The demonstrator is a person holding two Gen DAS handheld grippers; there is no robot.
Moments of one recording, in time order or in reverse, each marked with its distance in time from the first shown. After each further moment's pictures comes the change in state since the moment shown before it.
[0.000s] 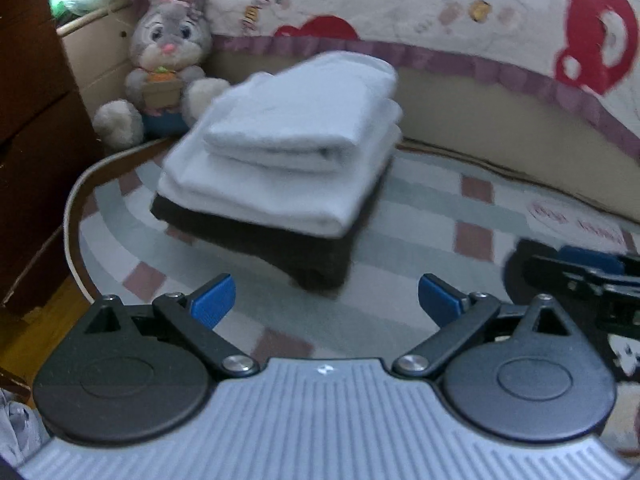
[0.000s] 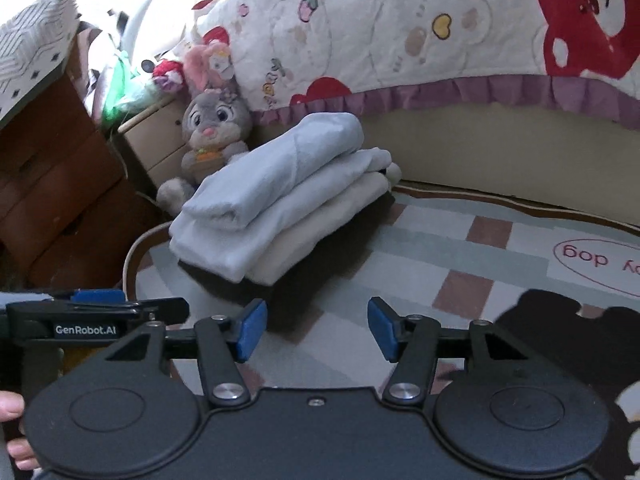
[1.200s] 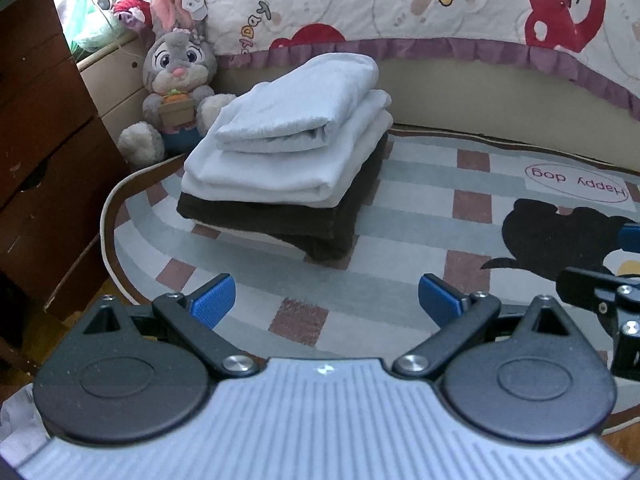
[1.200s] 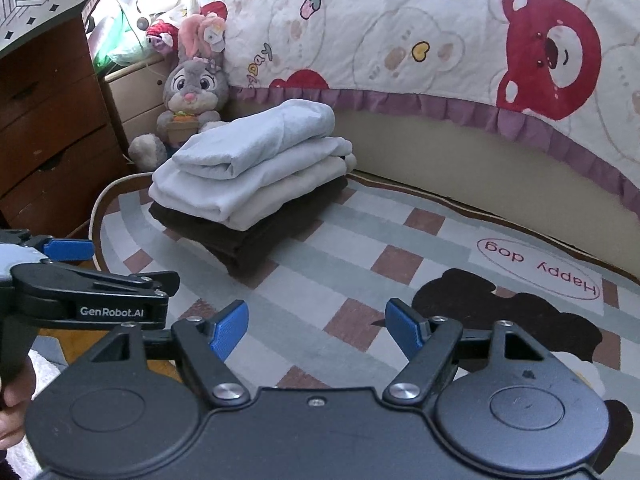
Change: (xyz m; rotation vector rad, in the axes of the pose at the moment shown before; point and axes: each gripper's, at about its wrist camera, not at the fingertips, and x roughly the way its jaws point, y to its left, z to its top) left arm -0.040 -0.031 -0.037 0.103 -0.045 0.112; right arm -0.073 0.038 -0.036 -0.141 0.032 -0.218
